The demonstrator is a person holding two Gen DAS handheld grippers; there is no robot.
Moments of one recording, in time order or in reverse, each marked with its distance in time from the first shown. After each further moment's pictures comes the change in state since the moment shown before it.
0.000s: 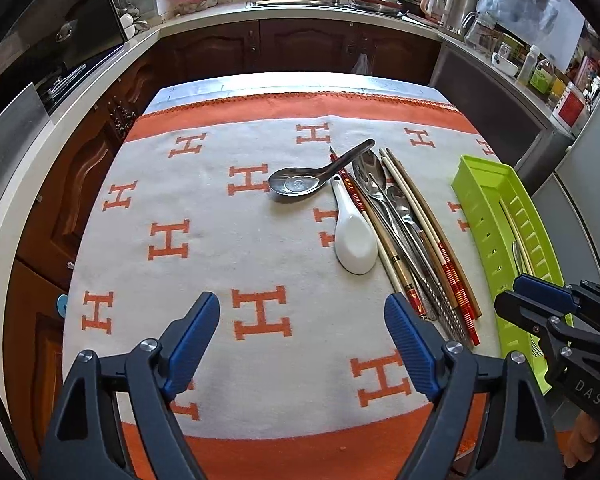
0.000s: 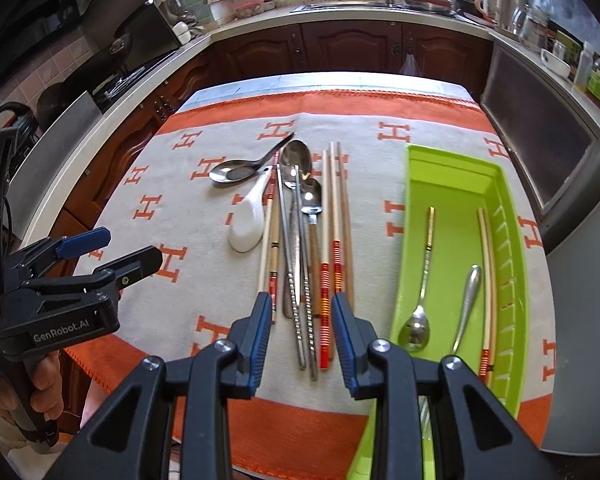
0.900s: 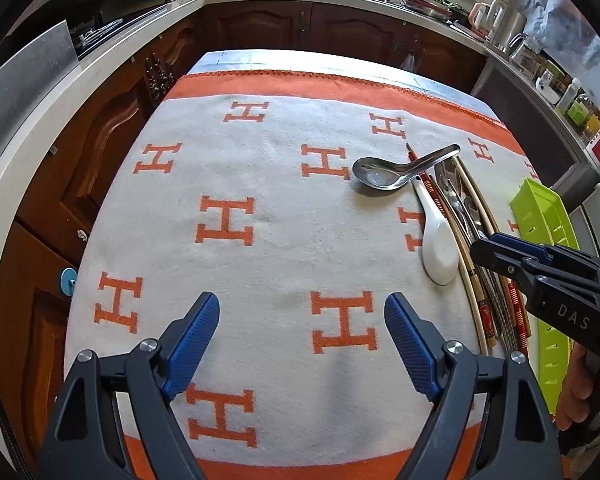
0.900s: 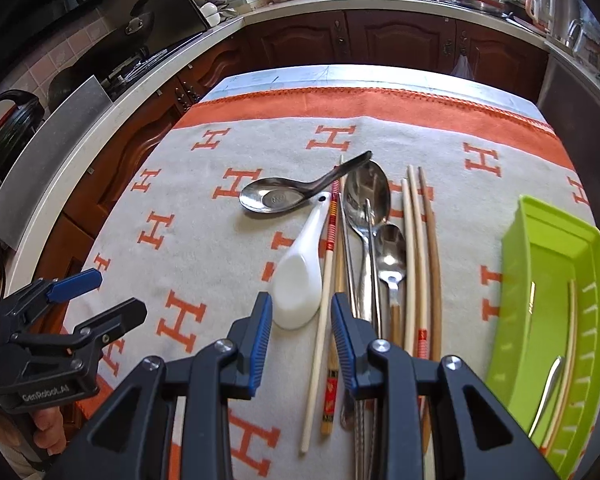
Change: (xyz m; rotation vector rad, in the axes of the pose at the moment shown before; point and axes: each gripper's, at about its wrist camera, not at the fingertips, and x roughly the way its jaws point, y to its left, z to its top) left arm 0.038 0.070 0.000 -0.134 0.040 0.023; right arm 0.086 0.033 0.058 -0.071 0.024 0.095
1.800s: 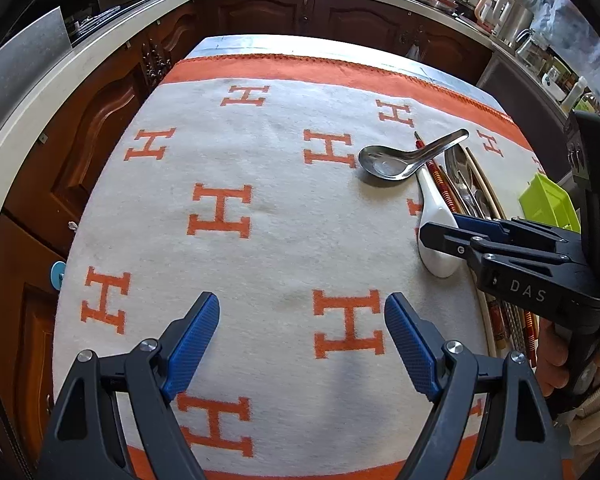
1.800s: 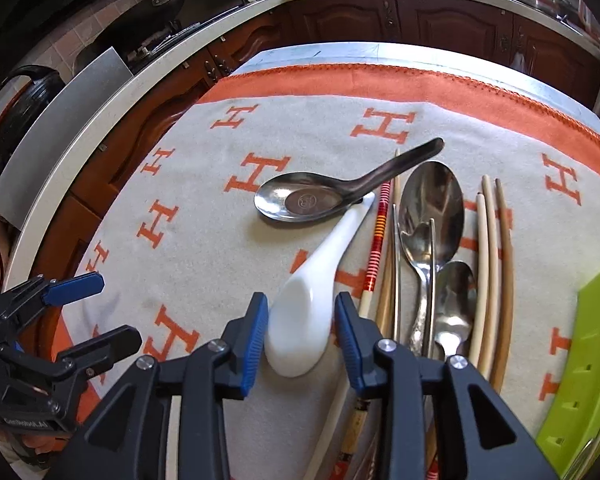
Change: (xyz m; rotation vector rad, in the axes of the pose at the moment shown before) left arm 0.017 0.000 0.003 -0.012 0.036 -0.004; right arm 0.054 0.000 0.018 -0.100 0.058 0.118
